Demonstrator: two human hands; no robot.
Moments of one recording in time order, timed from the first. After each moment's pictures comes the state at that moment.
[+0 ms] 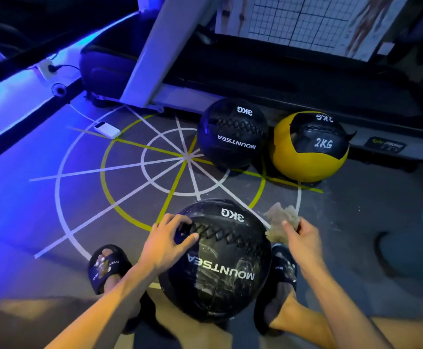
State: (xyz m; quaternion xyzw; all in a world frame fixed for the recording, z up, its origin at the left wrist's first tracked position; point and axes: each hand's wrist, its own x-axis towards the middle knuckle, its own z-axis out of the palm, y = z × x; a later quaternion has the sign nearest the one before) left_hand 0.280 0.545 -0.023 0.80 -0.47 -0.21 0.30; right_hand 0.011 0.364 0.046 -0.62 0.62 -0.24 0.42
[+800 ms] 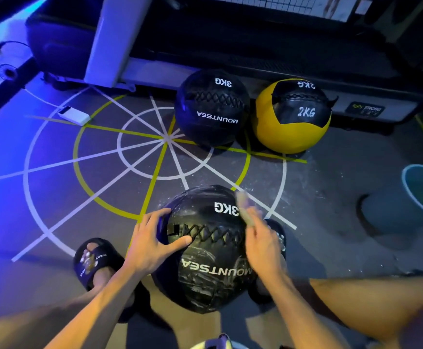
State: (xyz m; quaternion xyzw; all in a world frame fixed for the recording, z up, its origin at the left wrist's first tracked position) left_hand 0.268 0.562 -0.031 0.79 -0.41 -0.29 0.34; right_hand 0.021 0.429 -0.018 -0.76 0.55 -0.17 0.29
